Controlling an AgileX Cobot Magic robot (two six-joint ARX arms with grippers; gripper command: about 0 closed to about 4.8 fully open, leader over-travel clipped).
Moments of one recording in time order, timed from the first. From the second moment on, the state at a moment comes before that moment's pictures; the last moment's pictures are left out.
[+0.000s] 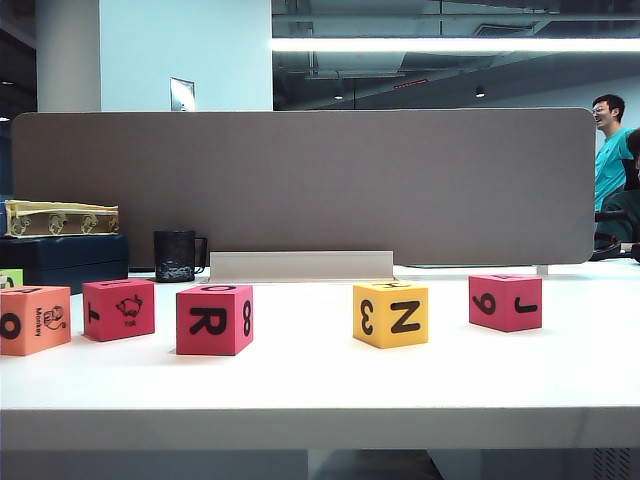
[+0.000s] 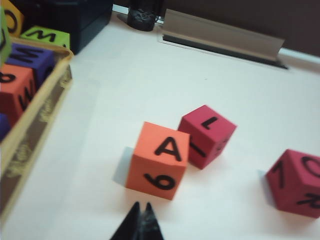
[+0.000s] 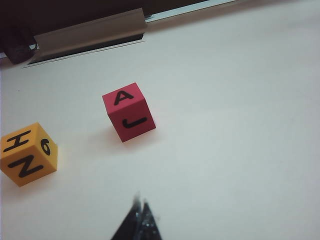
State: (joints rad) left arm 0.00 0.01 0.01 -0.17 0.08 -0.19; right arm 0.00 0.01 0.01 -0.18 -0.18 0.24
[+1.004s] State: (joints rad) left arm 0.00 0.04 0.23 -0.18 0.14 -0.29; right arm 0.13 0.14 0.34 -0.16 -0.18 0.30
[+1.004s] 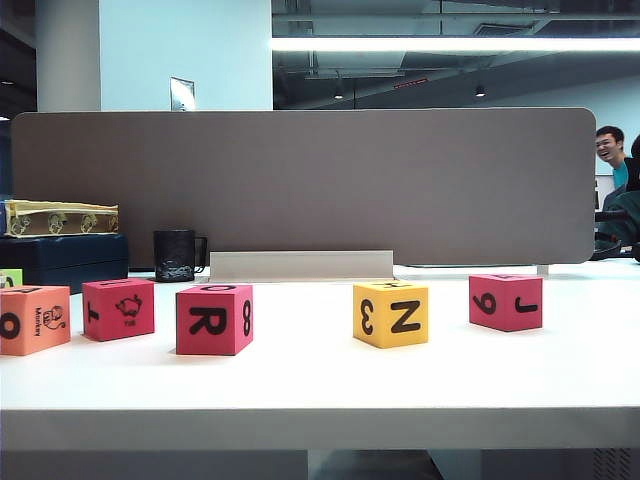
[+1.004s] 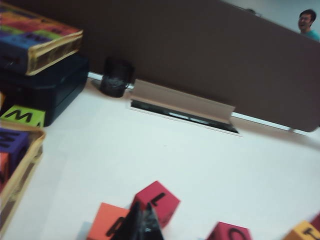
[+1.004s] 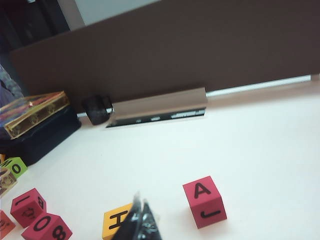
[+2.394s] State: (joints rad) left arm 0.00 1.01 0.89 -0.56 0.25 -0.01; right arm 0.62 1.16 1.28 -0.82 -0.26 0.06
